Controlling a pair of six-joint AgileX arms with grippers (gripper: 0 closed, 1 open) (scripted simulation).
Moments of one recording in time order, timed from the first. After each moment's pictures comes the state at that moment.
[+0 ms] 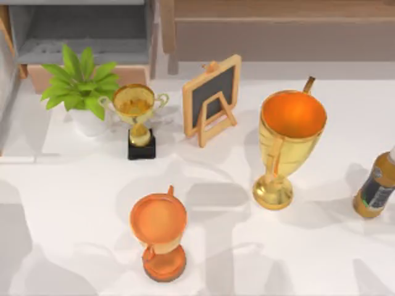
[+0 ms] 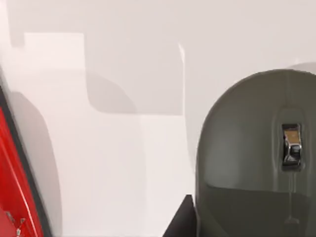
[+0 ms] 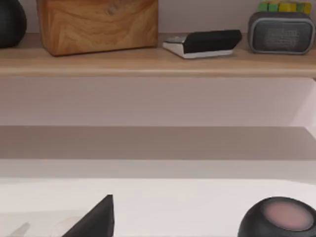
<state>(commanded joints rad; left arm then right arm) 0.53 1.65 0.97 -0.79 0.05 0.57 0.00 0.00 0.00 0.00 0.00 0.00</state>
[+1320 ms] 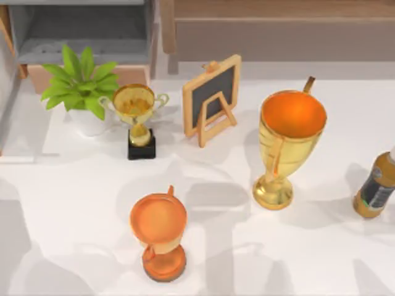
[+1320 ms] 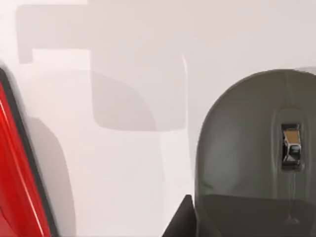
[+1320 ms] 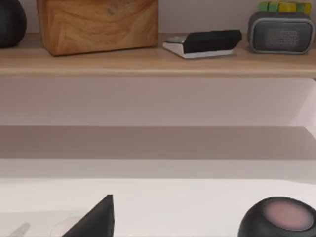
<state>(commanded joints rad) 0.53 1.67 0.95 -0.72 0.05 0.57 0.00 0.00 0.00 0.00 0.00 0.00</state>
